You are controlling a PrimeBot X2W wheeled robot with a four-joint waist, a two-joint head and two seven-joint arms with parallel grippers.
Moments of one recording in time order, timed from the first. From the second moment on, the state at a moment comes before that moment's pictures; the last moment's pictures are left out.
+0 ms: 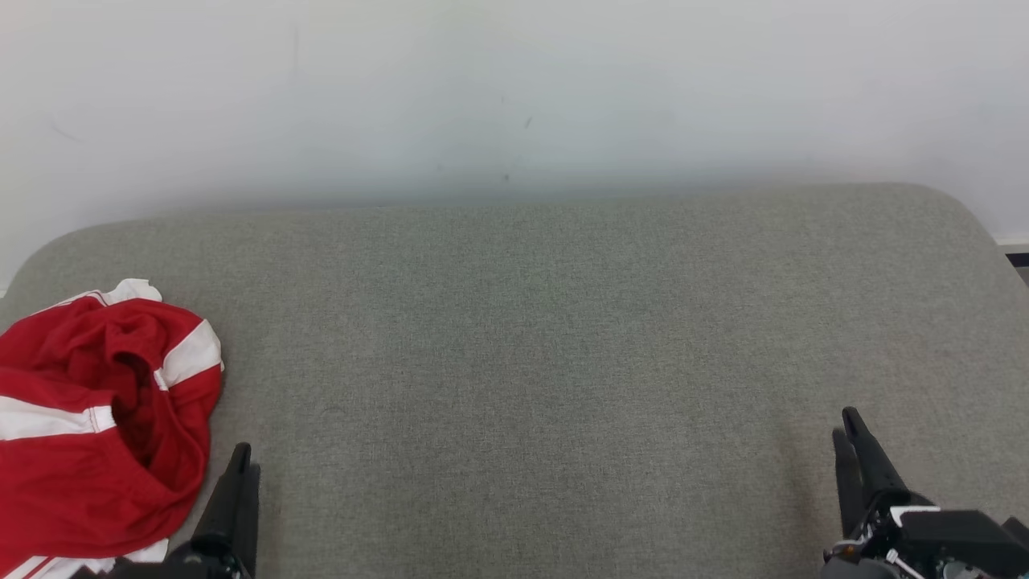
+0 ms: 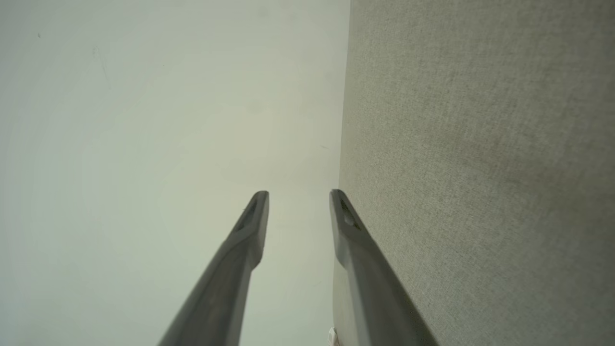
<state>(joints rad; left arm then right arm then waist) -0.08 0.04 0.11 0.27 -1.61 -0.13 0.11 -0.10 -0.05 -0.11 0.27 1.61 0.13 0.11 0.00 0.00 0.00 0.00</state>
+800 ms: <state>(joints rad) -0.06 0.04 0.08 0.27 -1.41 -0.10 0.01 -0.08 -0.05 -0.04 0.30 1.34 0.13 0.01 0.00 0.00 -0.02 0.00</state>
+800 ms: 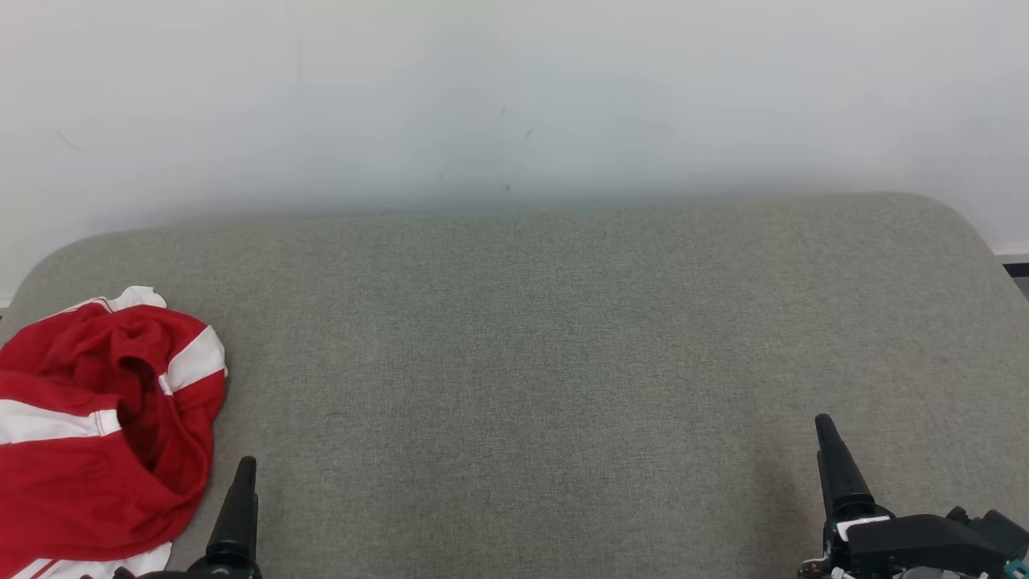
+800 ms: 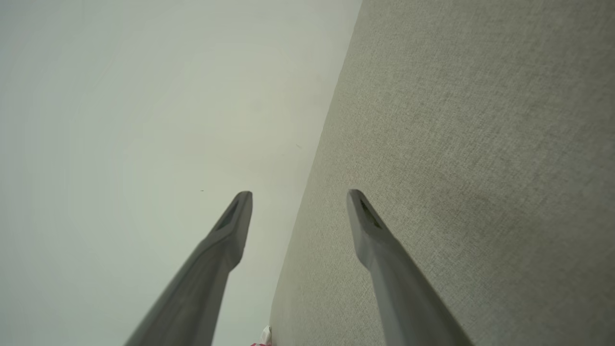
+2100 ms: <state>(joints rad) -0.03 0.05 0.00 0.26 -0.70 -0.04 -0.12 -0.12 -0.05 0.05 0.37 0.69 0.13 -0.09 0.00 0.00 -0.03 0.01</state>
